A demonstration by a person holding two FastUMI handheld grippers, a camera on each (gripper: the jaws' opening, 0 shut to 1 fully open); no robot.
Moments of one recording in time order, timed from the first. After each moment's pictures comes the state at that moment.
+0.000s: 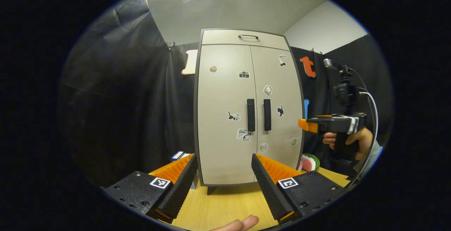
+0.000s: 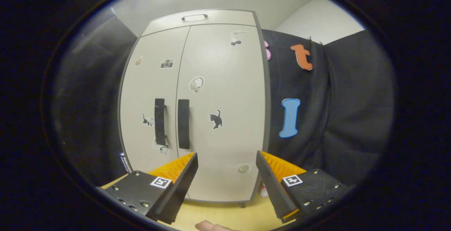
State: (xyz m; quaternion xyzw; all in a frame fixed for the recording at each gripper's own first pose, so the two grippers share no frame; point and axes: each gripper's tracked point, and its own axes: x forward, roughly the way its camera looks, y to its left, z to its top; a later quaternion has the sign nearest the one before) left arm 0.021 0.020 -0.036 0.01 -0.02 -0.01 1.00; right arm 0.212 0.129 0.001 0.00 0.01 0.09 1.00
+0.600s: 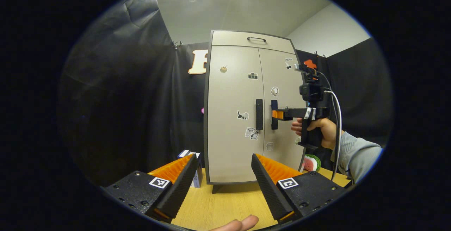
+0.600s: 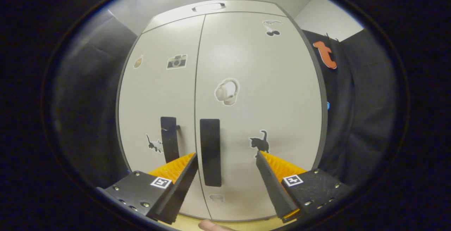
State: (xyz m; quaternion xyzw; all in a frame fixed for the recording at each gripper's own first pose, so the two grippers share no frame) left arm 0.007 0.056 -0.044 0.00 -0.02 -0.01 1.00; right arm 0.295 0.228 0.023 0.01 -0.01 0.13 0.99
